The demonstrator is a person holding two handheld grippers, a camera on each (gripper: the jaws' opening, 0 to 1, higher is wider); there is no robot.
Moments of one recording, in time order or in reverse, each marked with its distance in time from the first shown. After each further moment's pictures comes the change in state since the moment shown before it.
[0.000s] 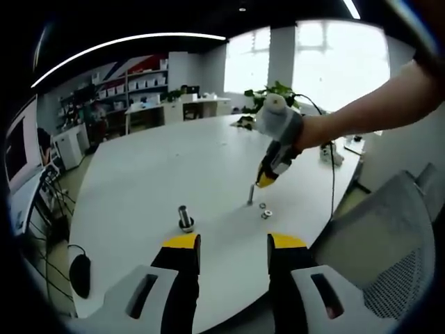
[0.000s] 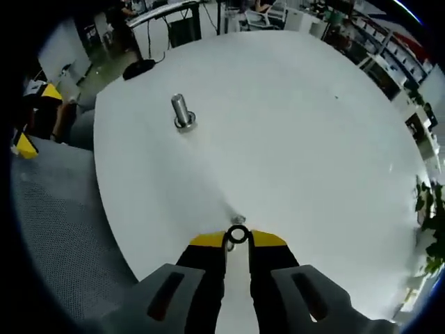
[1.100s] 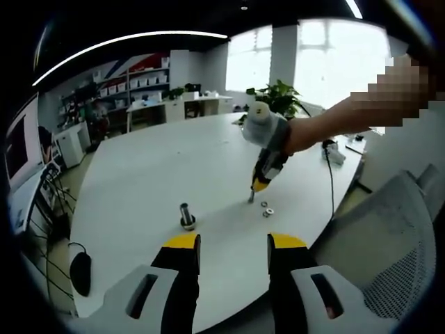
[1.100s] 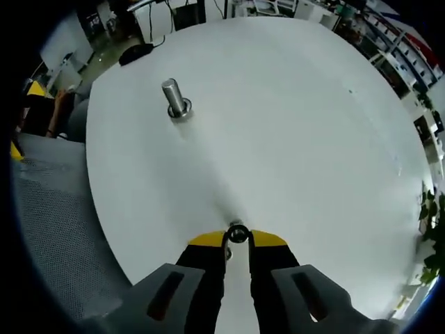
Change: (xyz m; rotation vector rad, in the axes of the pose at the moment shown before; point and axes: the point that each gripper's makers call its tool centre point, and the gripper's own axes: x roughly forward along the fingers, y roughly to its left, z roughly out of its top) left arm 0.000 0.002 -0.002 -0.007 0.012 0.009; right arm 0.034 -0.006 -0.003 -0.021 0.090 0.022
